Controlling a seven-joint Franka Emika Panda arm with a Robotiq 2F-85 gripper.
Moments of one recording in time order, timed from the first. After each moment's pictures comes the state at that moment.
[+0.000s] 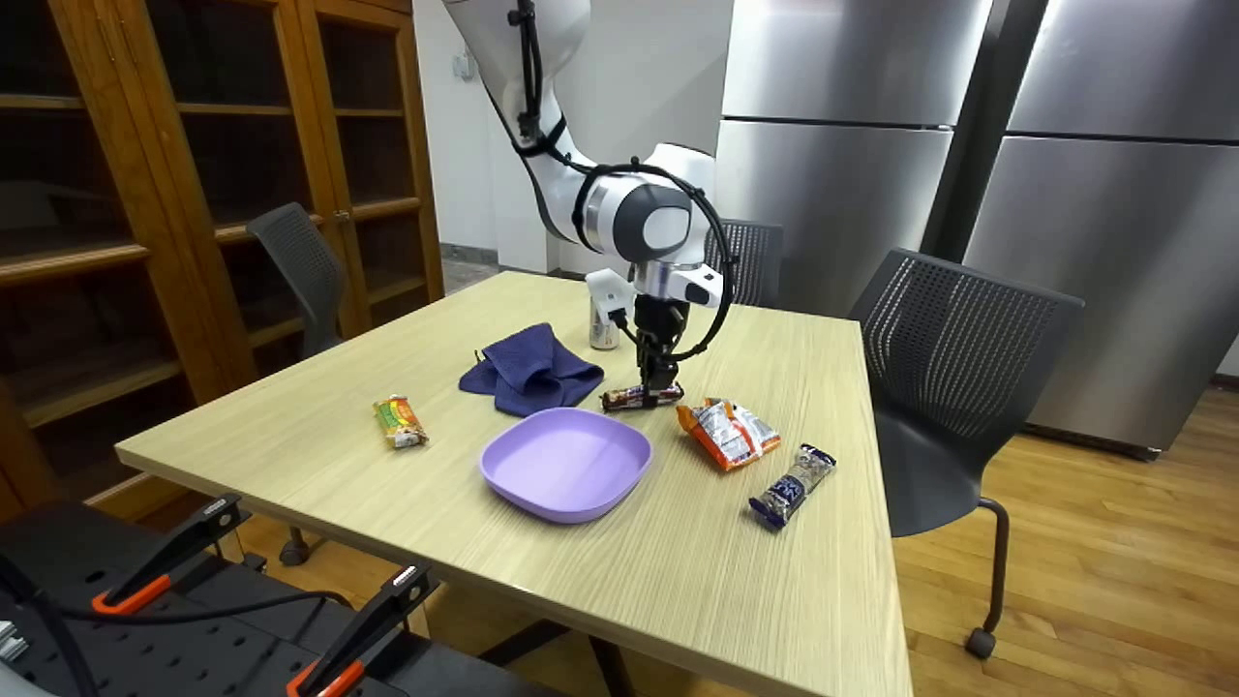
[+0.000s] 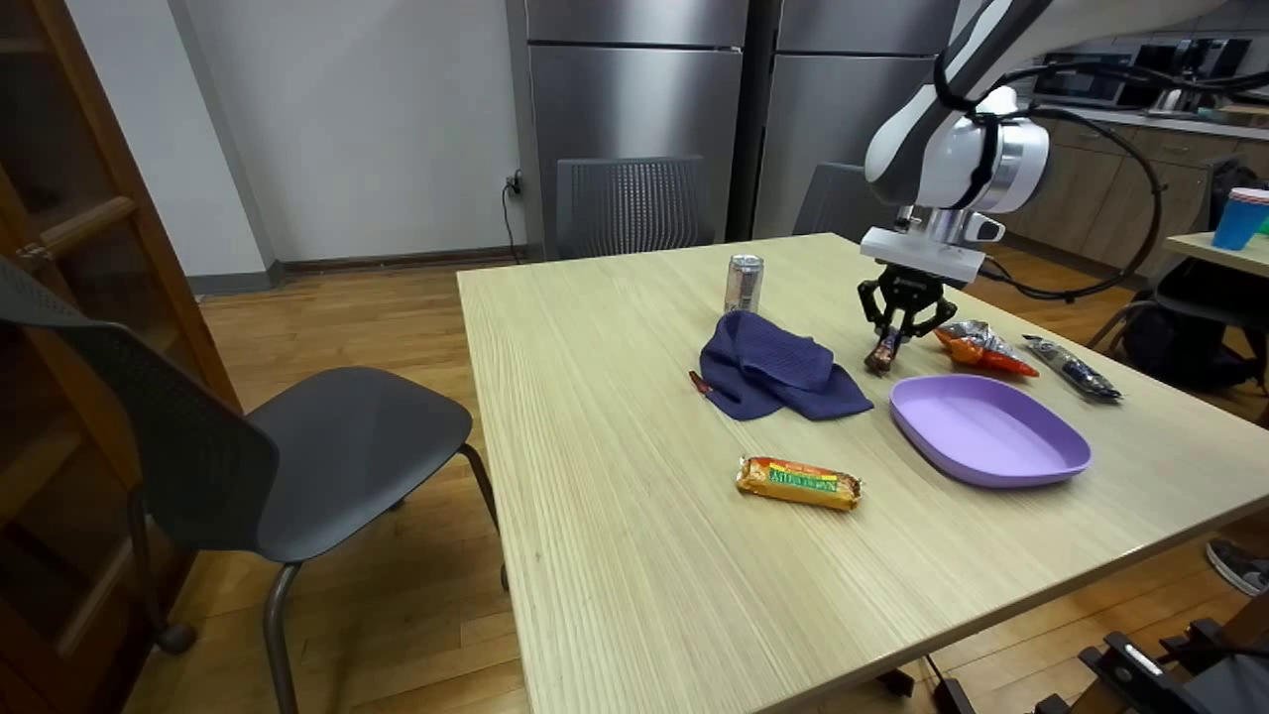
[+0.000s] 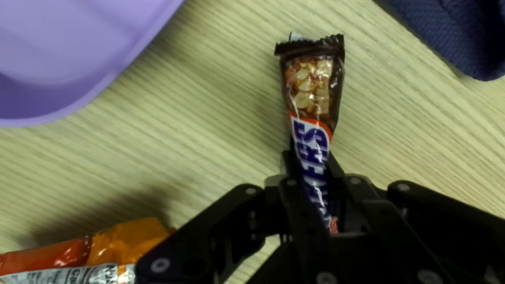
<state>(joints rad) -0.12 0.89 -0.18 -1.62 0.31 2.47 0.47</state>
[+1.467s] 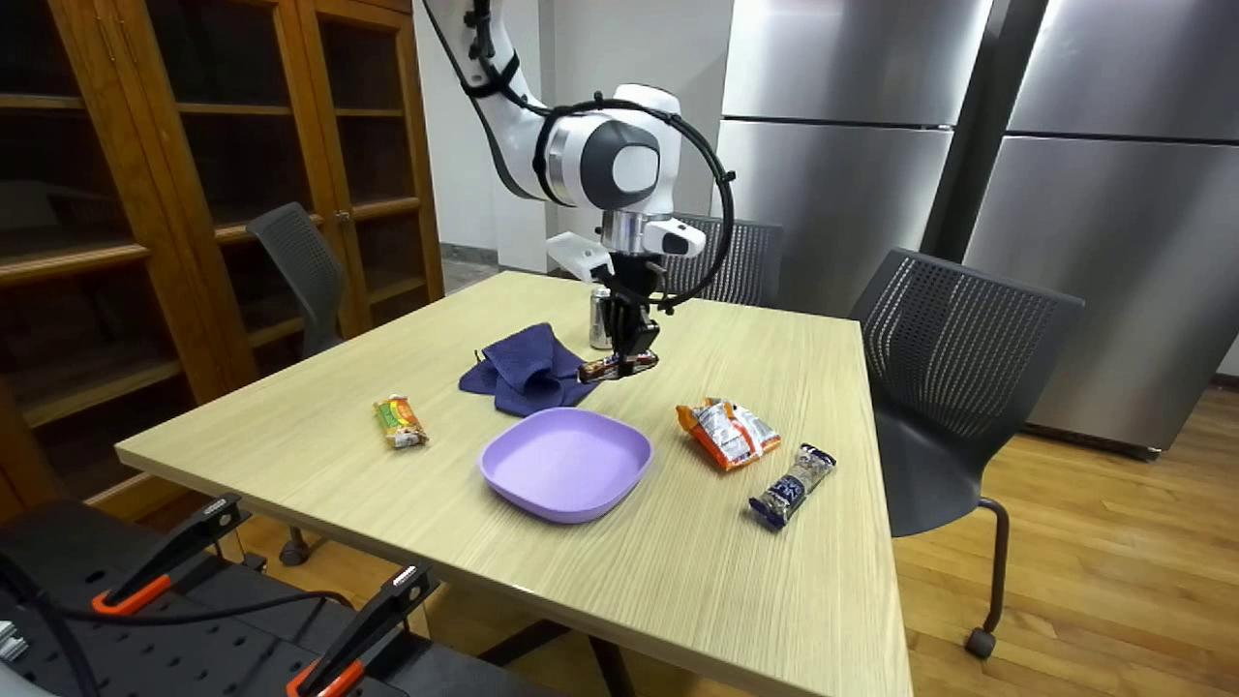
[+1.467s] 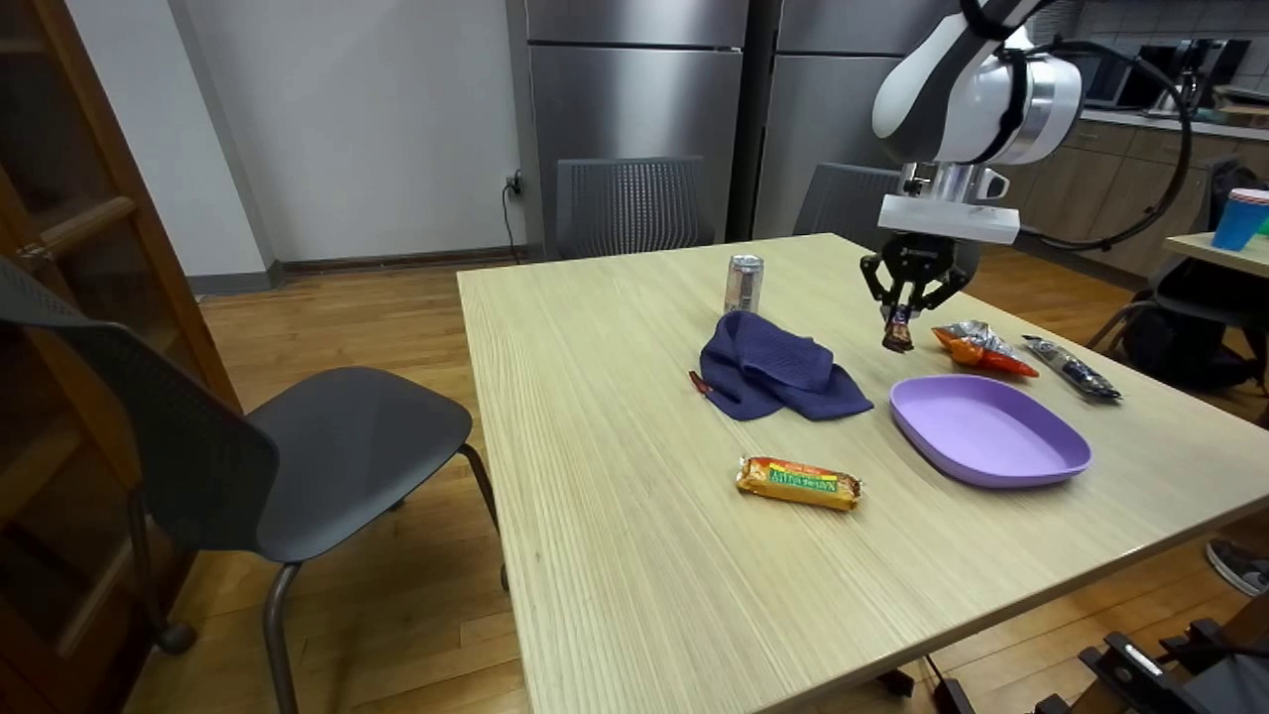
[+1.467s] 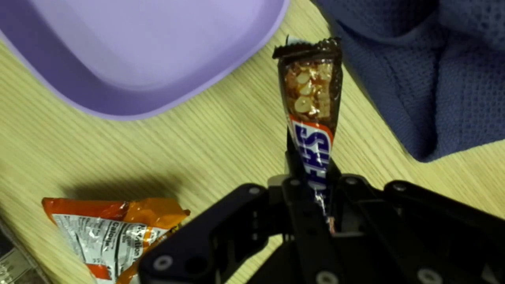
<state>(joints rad) -0.06 0.68 -0.18 -1.83 0.20 2.47 0.34</state>
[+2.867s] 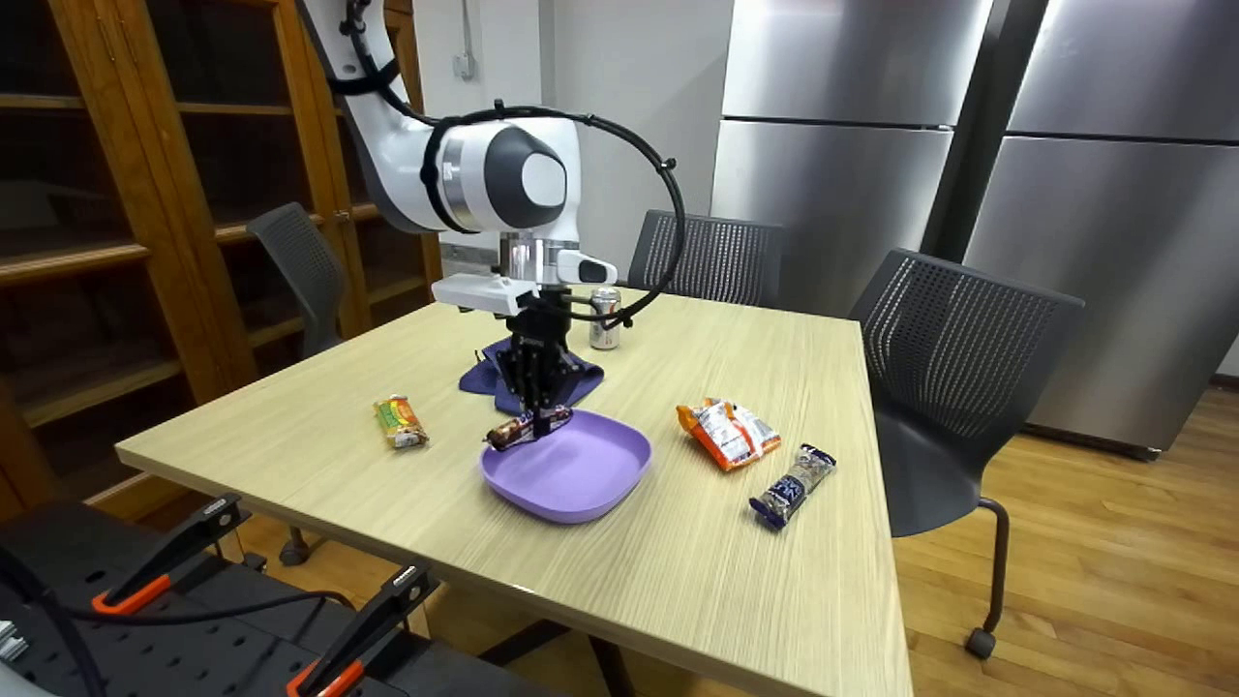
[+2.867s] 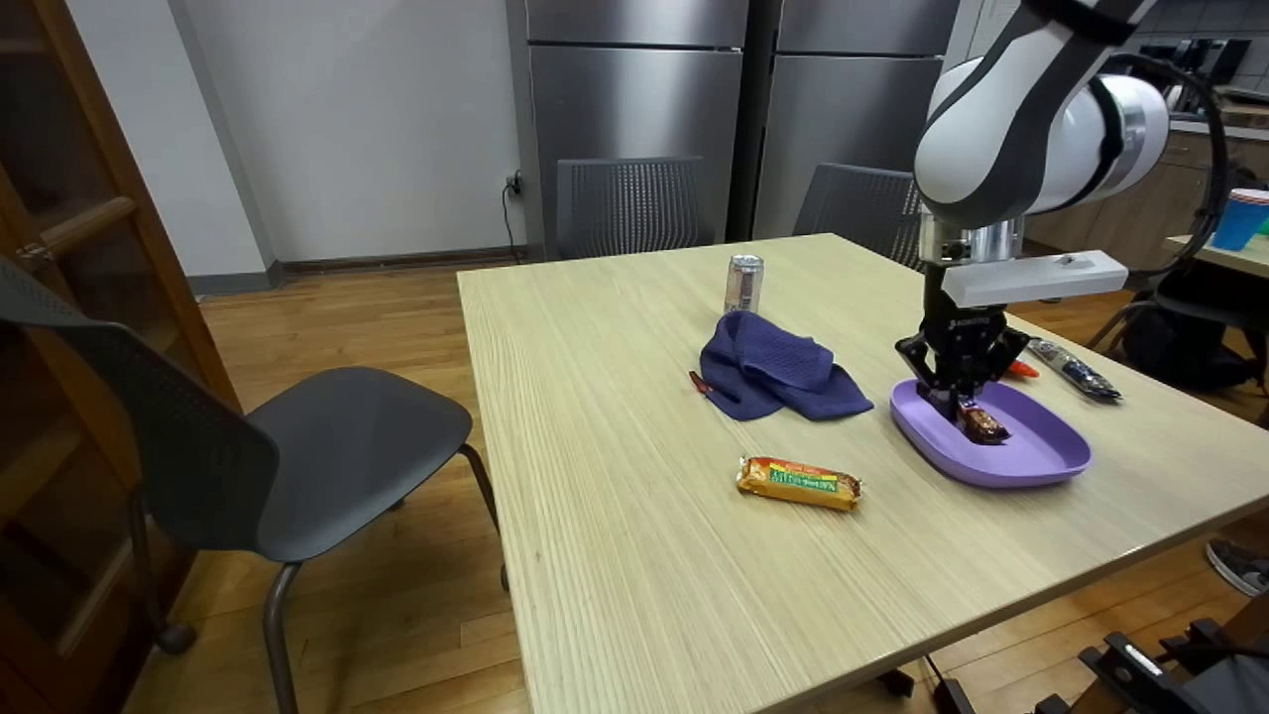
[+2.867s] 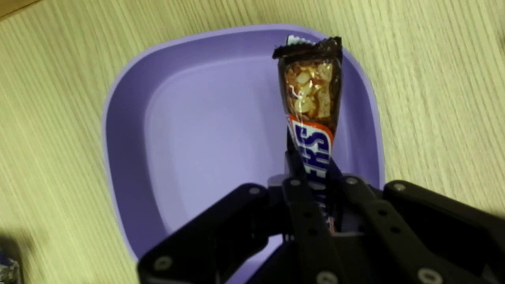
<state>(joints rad) 0.03 0.49 -0.16 -2.26 -0.07 2.53 0.23</state>
